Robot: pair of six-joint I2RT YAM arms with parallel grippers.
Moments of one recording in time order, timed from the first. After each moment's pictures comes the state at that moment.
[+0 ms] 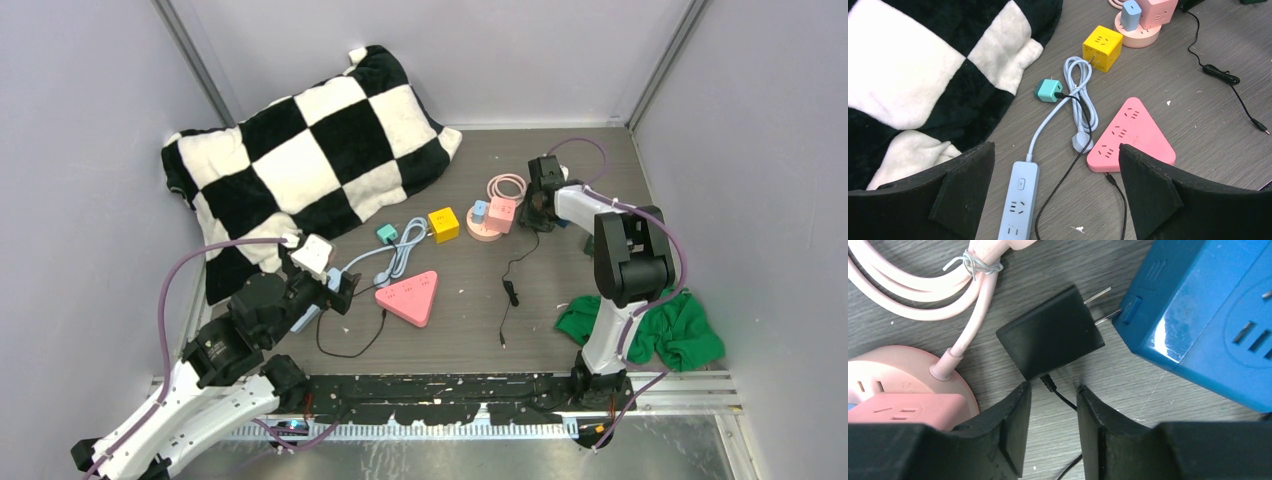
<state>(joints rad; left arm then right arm) -0.82 0.44 0.73 -0.53 -0.30 0.06 0.17 1.89 1.21 -0.39 0.16 0.46</state>
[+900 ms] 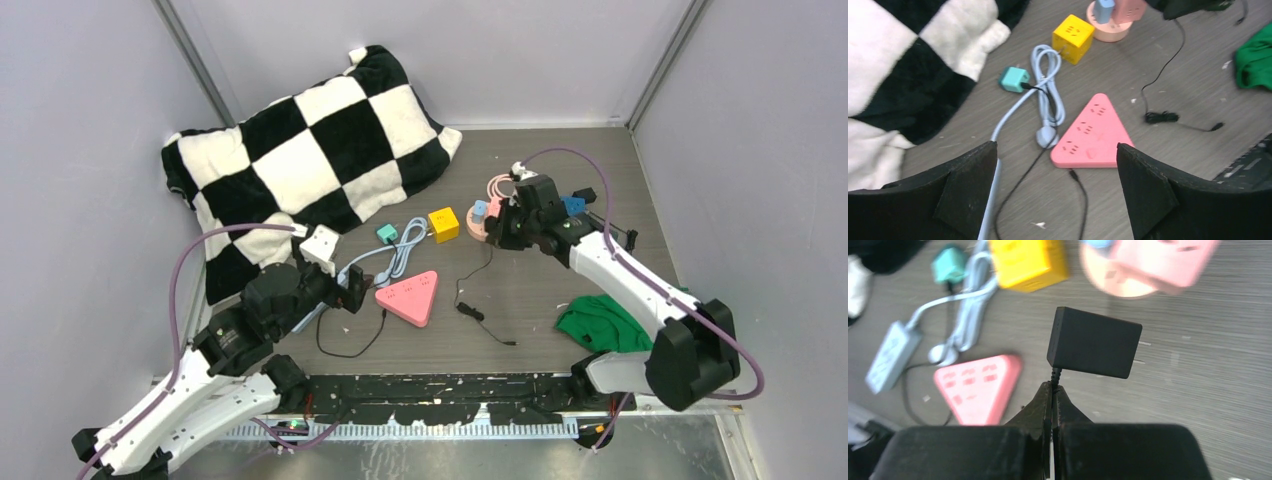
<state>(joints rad) -0.82 0.51 0.74 -0.53 -0.25 -0.08 0.42 1.33 0.98 -0.46 -0.07 0.48</state>
